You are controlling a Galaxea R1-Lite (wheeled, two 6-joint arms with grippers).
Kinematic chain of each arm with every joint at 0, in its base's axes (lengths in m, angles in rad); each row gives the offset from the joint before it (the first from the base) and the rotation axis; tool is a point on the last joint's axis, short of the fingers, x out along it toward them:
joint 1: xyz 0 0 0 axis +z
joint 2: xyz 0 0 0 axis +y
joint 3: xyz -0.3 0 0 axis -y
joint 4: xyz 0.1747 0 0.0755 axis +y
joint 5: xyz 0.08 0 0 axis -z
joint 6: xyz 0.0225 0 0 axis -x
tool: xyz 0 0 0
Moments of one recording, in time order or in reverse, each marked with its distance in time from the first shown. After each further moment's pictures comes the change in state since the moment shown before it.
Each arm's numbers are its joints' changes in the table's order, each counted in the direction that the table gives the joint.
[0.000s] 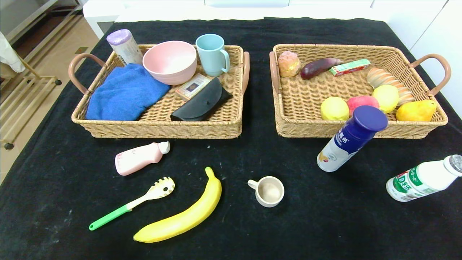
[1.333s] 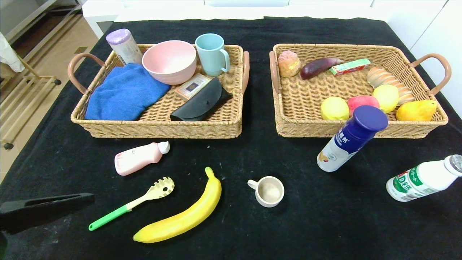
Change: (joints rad) left arm -0.503 0.784 0.496 -0.052 0.294 -0.126; right arm -0.007 0.392 0.287 0.008 -0.348 0.082
